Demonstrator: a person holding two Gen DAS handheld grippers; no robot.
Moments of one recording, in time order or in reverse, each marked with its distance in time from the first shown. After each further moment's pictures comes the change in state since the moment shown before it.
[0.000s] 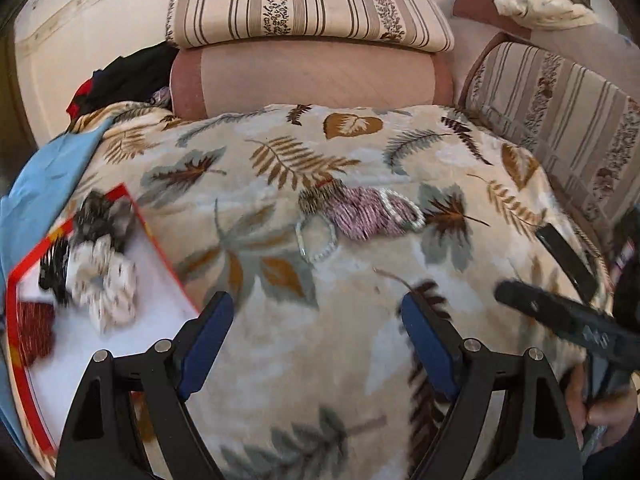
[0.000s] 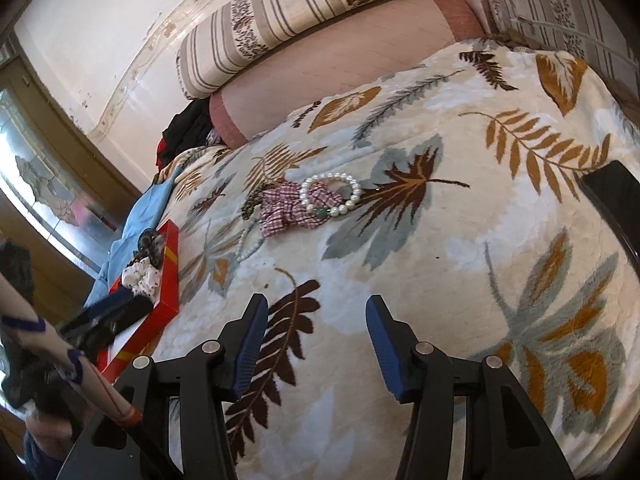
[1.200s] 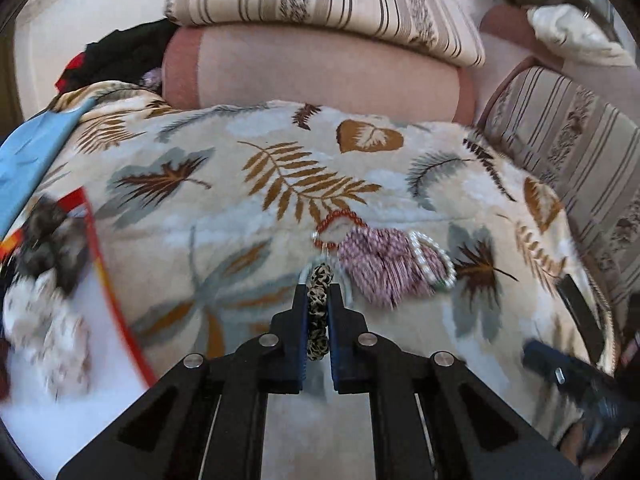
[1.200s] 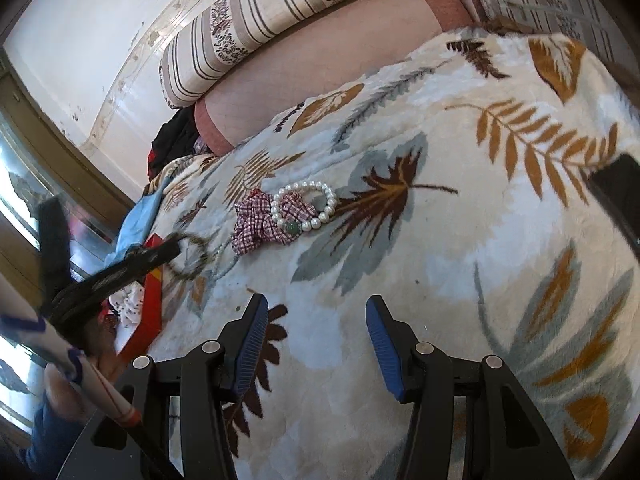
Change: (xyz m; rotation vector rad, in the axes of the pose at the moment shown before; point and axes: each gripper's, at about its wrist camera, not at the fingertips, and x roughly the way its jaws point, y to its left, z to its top) left arm 0.064 0.028 0.031 -0.110 -0.009 -0.064; right arm 0.021 -0.019 0.015 0.018 -0.009 -0.005
